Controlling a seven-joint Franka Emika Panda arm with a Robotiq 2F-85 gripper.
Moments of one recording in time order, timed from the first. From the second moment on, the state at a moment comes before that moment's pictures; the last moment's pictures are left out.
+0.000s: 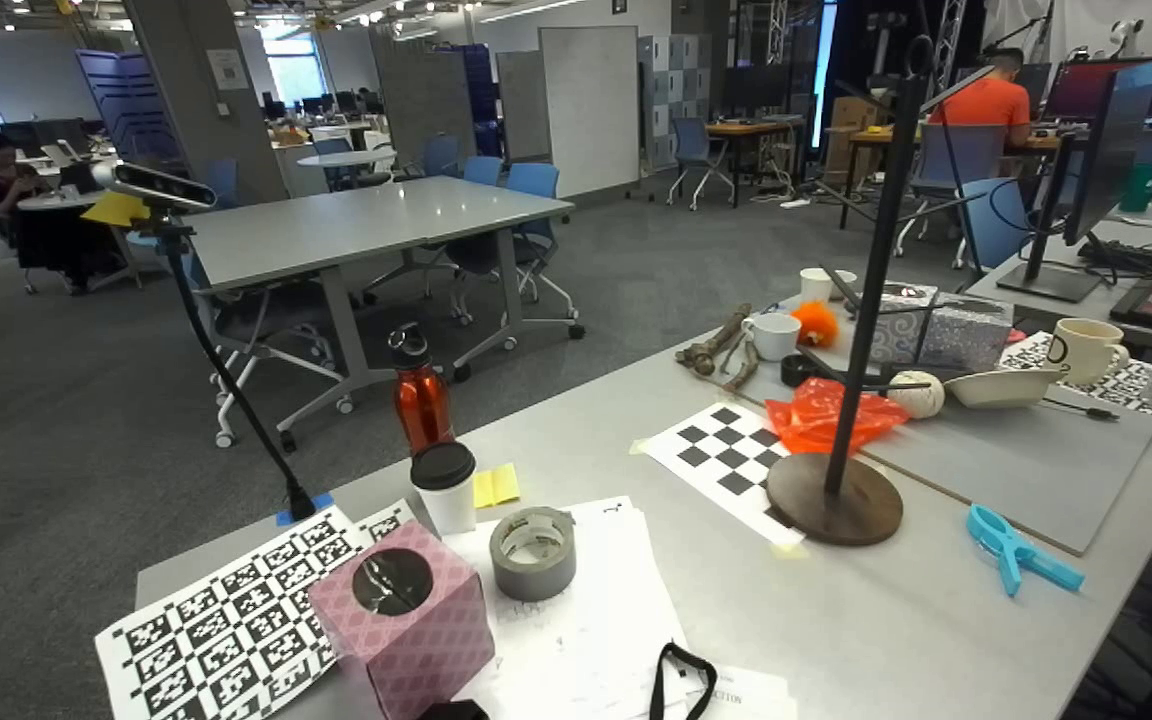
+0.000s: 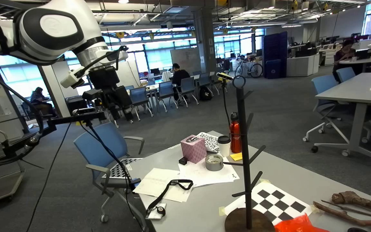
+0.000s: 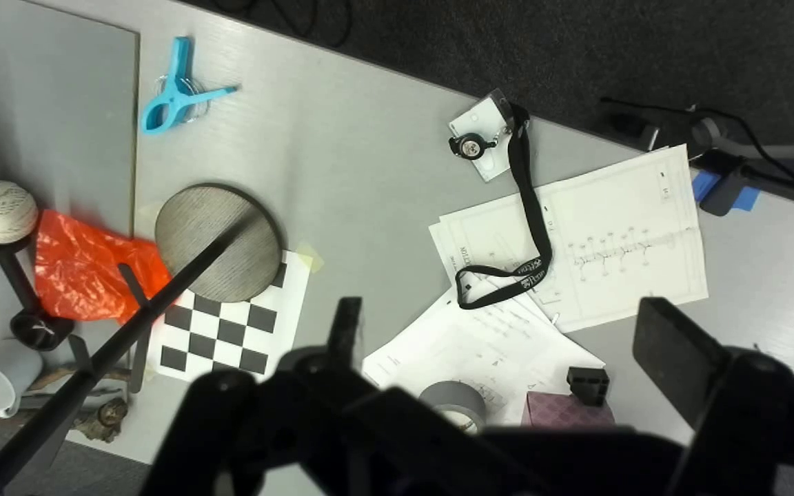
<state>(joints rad) 0.12 -0.48 0.24 -2.25 -0.02 1.90 0.12</state>
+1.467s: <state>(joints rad) 0.11 -0.51 0.19 -2.39 -0.02 1.90 0.17</state>
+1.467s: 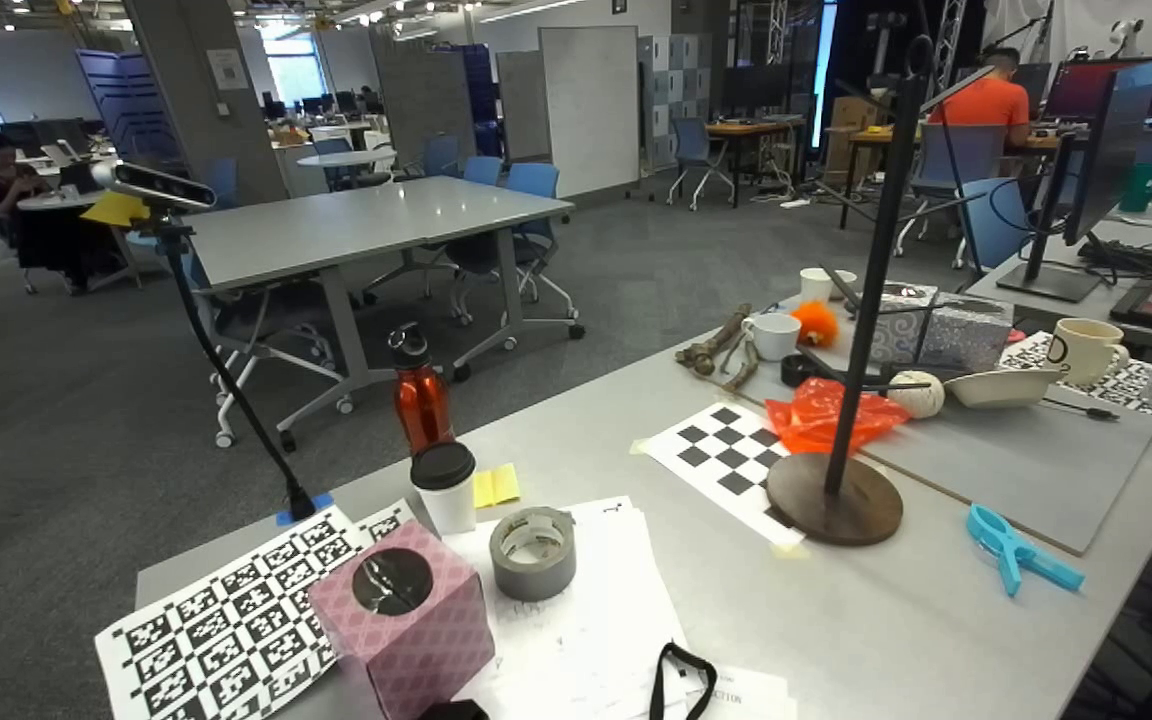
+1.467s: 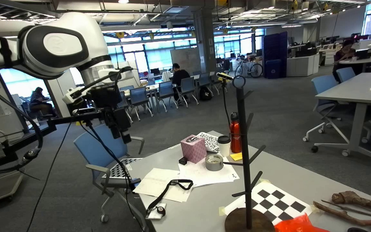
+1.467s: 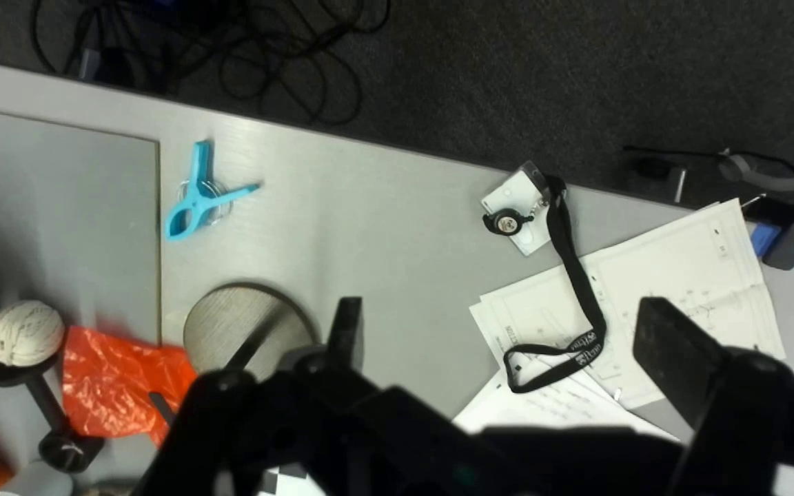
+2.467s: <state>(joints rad) 0.09 -0.57 0.17 -2.50 -0.05 1.90 0.22</state>
